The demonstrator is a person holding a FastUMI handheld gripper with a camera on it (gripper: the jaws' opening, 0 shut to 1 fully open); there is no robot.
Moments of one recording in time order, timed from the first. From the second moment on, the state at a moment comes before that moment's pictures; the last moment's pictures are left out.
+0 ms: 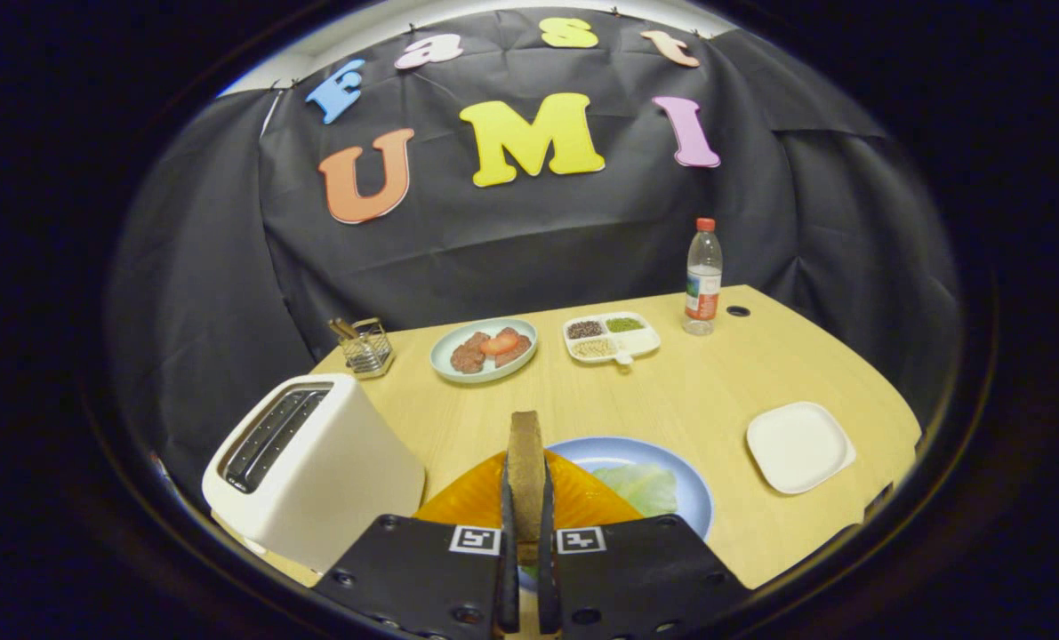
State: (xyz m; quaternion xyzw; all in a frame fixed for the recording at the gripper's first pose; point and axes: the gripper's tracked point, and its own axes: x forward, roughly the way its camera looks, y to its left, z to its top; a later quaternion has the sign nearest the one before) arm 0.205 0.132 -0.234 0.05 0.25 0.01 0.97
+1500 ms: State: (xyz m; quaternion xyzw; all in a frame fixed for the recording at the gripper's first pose) arm 0.170 0.043 -0.275 -0.04 0.27 0.02 0.96
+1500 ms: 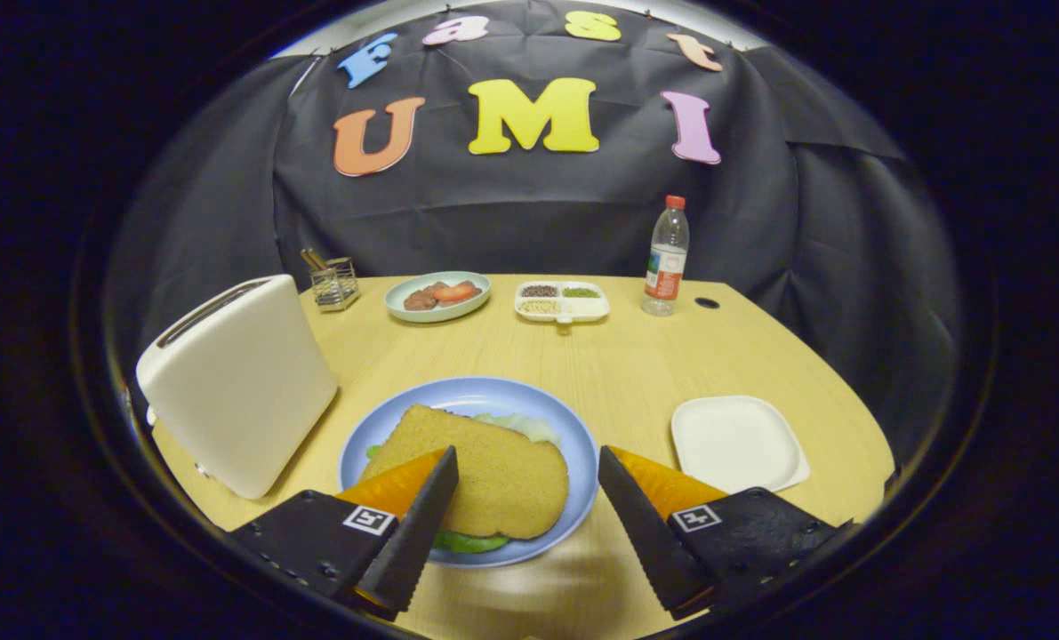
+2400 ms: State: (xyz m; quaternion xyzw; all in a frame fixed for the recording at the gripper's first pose) arm 0.054 0.030 -0.055 -0.03 0.03 -0.01 1.00
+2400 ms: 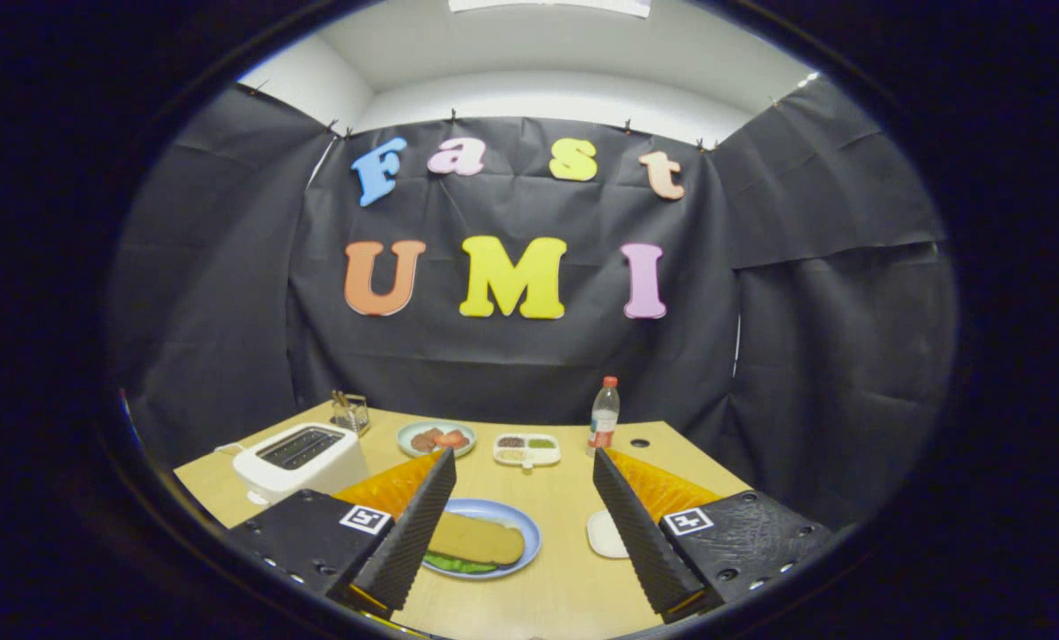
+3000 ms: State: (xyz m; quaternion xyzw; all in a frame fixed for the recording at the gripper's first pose) arm 0.014 -0.012 -0.037 -0.02 0.01 -0.01 1.00
